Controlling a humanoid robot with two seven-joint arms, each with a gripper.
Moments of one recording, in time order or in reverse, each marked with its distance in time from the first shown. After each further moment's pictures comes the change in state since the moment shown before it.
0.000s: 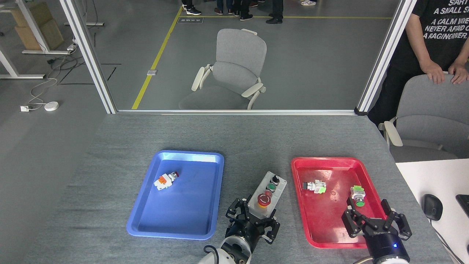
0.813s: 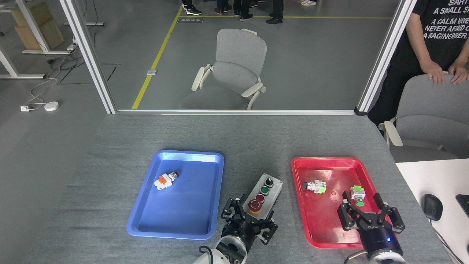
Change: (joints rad) left arm 0.023 0.044 0.010 -0.076 0.001 0.001 -0.003; right arm -0.032 0.037 -0.005 0.001 0.029 -0.008 0.013
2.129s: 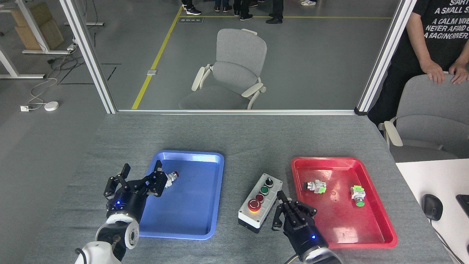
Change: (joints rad) left arm 0.233 0.269 0.748 -0.441 0.156 -0.212 0.057; right arm -0.096 0.169 0.304 0.072 0.137 -0.075 0.000
